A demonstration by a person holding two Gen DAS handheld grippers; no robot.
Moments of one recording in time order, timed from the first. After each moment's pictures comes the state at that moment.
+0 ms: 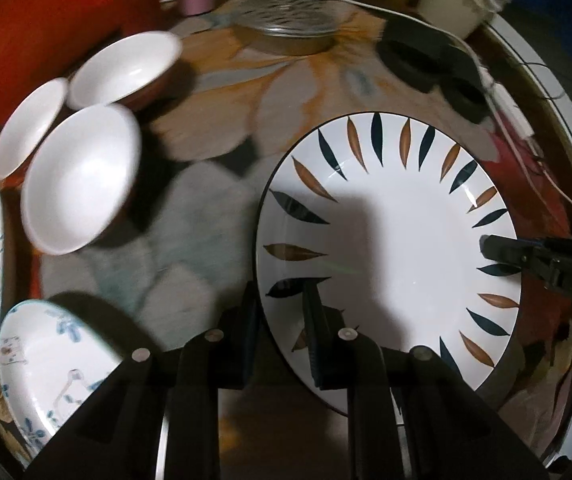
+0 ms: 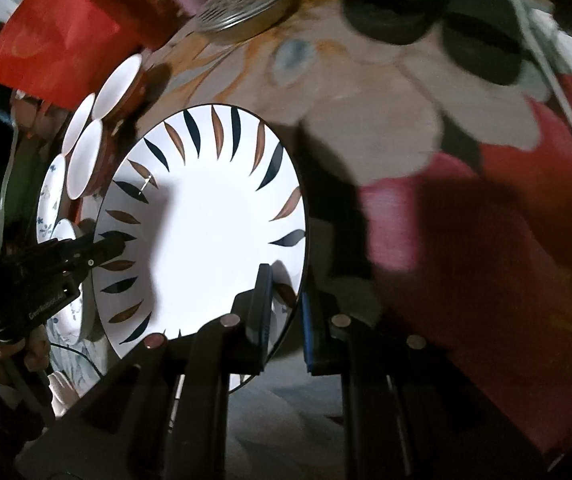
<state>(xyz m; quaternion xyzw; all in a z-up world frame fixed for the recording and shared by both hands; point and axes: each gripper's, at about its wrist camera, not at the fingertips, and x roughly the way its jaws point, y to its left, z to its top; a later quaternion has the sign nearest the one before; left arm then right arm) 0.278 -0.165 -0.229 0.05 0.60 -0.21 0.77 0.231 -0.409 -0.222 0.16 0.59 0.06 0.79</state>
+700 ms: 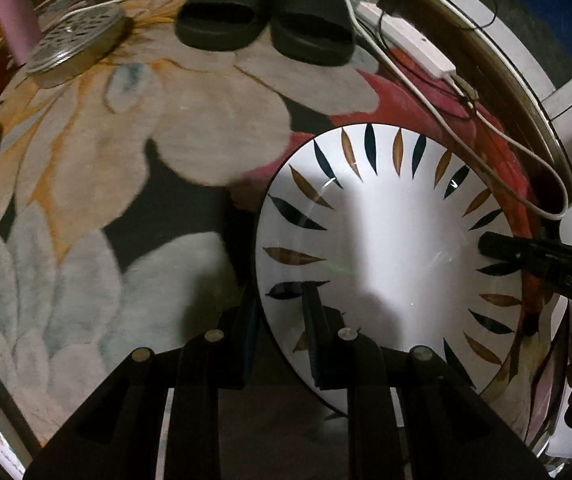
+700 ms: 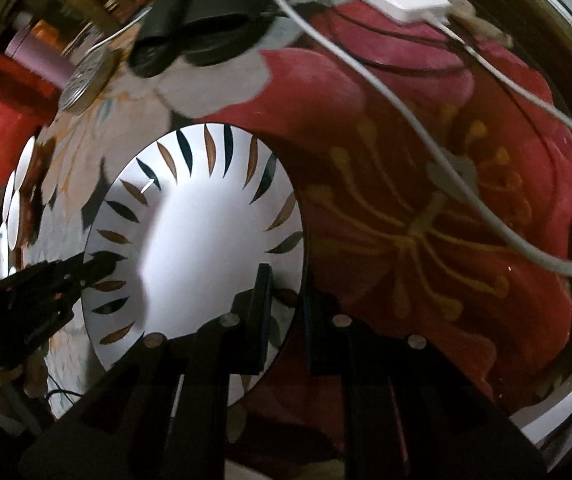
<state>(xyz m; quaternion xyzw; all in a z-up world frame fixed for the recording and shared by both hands) 0.232 -0.353 -0.248 0.09 0.60 -0.30 0.73 0.183 -0.581 -0.226 0.23 0.58 -0.09 0.77</state>
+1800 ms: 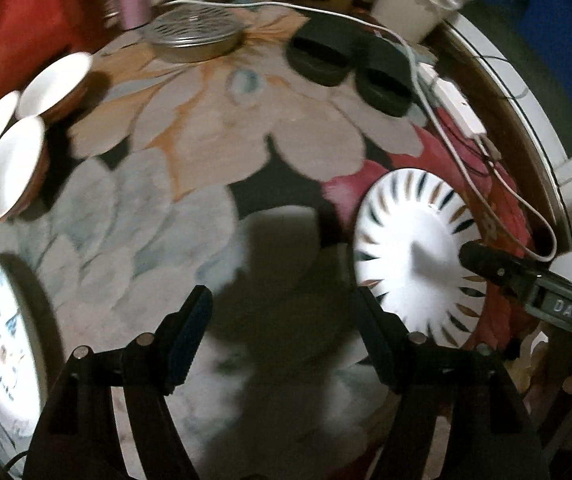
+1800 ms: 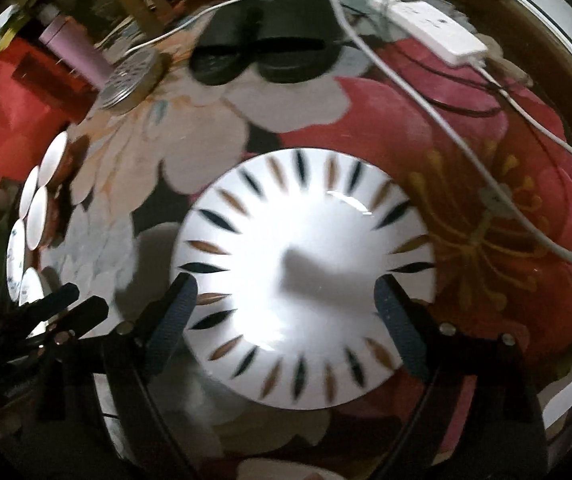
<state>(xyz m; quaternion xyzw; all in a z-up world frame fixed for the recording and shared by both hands) 0.224 -0.258 -0.198 0.01 0.60 -0.21 0.78 0.204 -0.501 -0.193 0.20 0.55 -0.08 0.80</state>
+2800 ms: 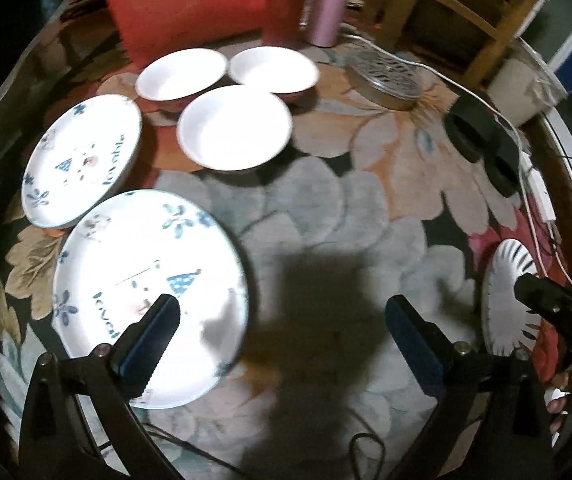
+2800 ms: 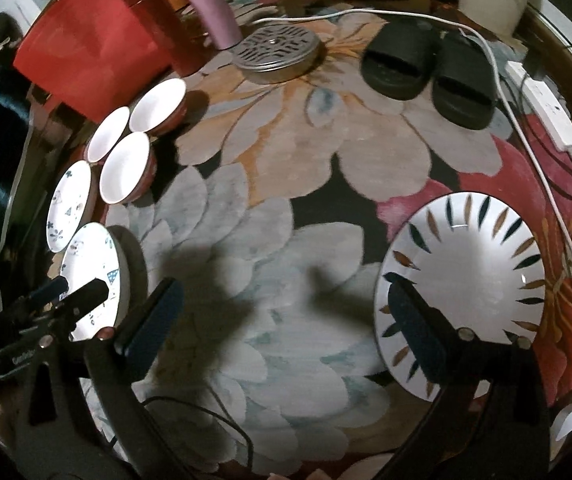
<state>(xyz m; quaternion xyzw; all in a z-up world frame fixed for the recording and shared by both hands) 0.226 -0.087 -0.176 -0.05 0.57 -0.05 0.82 0.245 -0.354 -0.157 0.13 0.55 0.03 0.83</state>
